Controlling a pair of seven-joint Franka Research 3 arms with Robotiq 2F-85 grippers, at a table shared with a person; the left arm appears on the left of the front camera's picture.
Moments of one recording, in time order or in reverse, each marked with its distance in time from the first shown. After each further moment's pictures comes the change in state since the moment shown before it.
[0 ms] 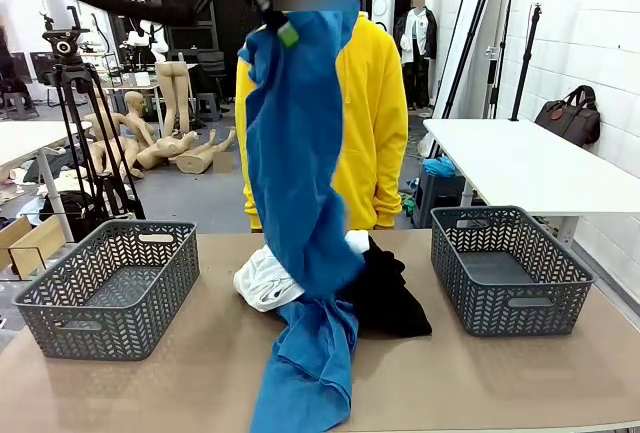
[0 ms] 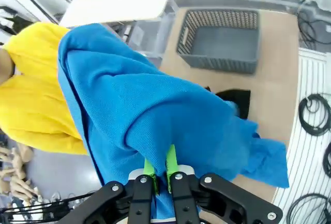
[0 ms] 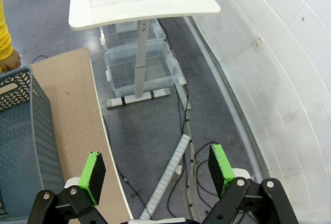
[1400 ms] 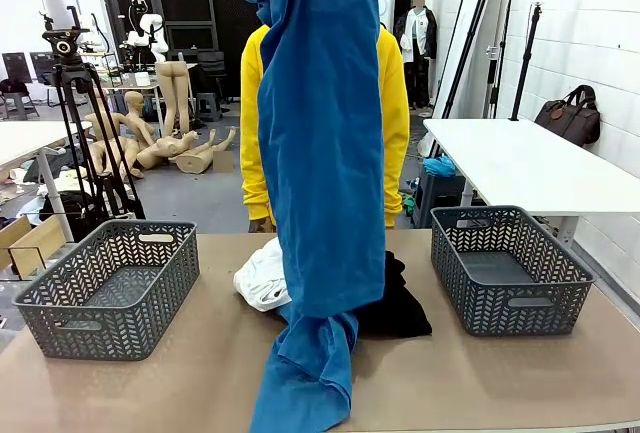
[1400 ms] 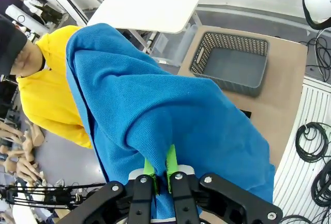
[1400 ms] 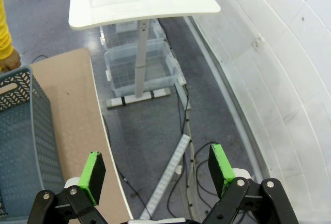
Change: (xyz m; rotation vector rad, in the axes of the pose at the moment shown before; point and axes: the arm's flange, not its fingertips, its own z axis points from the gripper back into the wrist) left arm 0.048 -0.044 0.065 0.122 -0.018 0.092; right arm 0.000 0.000 0.000 0.000 0.000 0.000
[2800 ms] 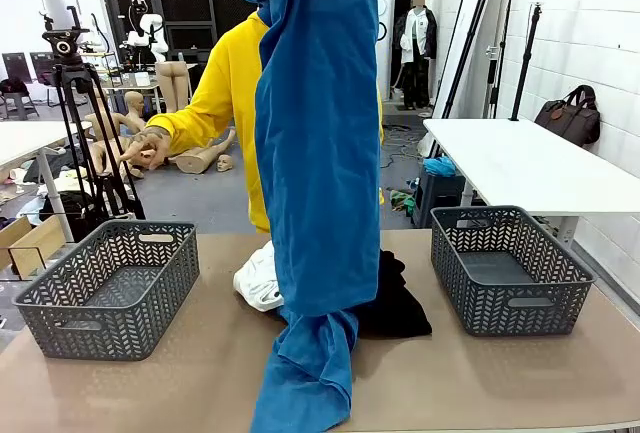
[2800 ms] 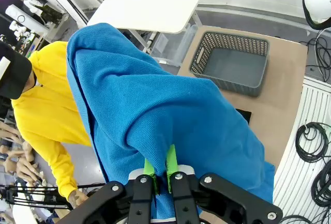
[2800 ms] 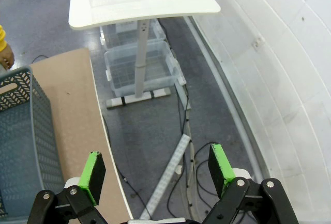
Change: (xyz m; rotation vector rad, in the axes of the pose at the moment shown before) left arm 0.000 0.000 0.000 0.000 0.000 0.000; right arm 0.000 0.000 0.000 0.000 0.000 0.000
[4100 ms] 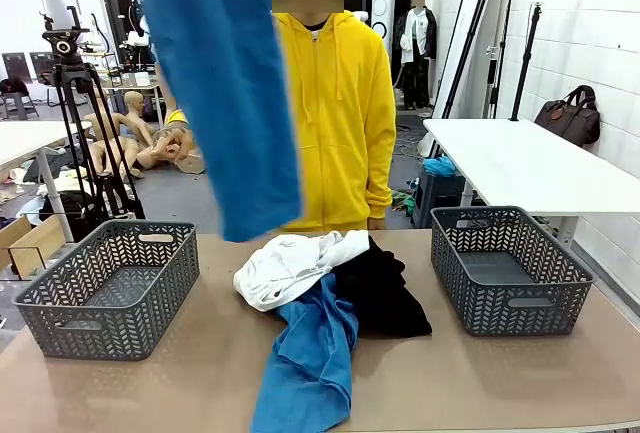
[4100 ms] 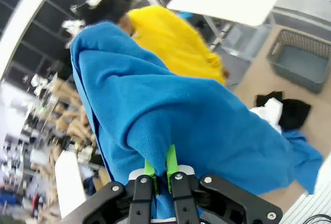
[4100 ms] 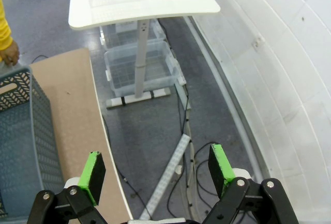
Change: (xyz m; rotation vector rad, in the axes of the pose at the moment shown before) left arm -0.051 0.073 0.139 0.380 0.050 0.094; right arm 0.000 0.000 0.000 -0.001 0.000 -0.001
